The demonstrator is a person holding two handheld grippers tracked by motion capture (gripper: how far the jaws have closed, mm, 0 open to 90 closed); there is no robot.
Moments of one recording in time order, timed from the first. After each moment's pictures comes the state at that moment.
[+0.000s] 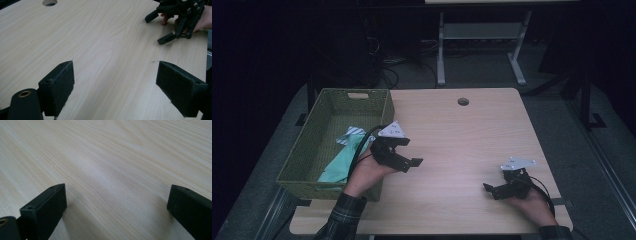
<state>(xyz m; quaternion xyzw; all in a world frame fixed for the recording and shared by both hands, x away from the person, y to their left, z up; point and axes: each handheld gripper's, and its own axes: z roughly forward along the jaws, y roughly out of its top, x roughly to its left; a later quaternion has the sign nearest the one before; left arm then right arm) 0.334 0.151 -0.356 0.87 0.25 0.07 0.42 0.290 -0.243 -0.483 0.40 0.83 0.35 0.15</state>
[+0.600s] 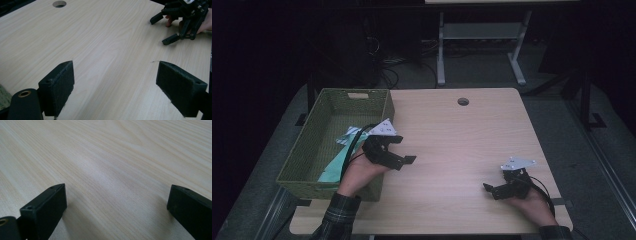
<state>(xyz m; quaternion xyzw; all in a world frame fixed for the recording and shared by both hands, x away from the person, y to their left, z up) 0.334 0.168 -0.351 0.86 0.26 0.08 0.43 0.290 -0.243 -0.483 0.40 0.83 0.35 0.15</state>
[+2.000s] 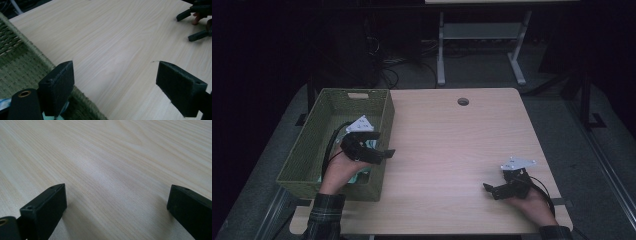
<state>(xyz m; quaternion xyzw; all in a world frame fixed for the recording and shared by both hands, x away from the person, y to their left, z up) 0.341 0.222 -0.351 0.85 0.31 0.12 0.41 0.290 -0.243 -0.483 0.40 0.83 0.35 0.15</state>
